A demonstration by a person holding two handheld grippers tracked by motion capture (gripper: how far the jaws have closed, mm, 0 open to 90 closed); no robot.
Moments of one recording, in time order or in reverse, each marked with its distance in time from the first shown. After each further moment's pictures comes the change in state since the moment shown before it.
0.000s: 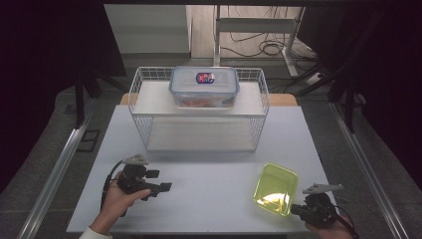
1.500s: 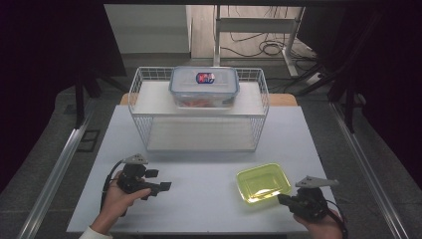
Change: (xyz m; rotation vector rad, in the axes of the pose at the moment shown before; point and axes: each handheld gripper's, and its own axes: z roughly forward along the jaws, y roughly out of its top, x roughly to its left) left arm 0.002 -0.001 0.002 0.004 0.013 -0.017; right arm 0.021 0.028 -0.010 -0.153 0.026 -0.015
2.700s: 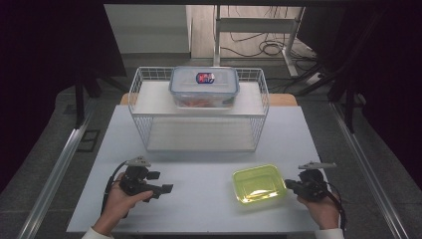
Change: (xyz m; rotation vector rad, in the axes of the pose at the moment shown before) left arm -0.004 -0.003 0.005 0.011 0.000 0.008; right arm -0.046 0.015 0.034 0.044 -0.105 0.078
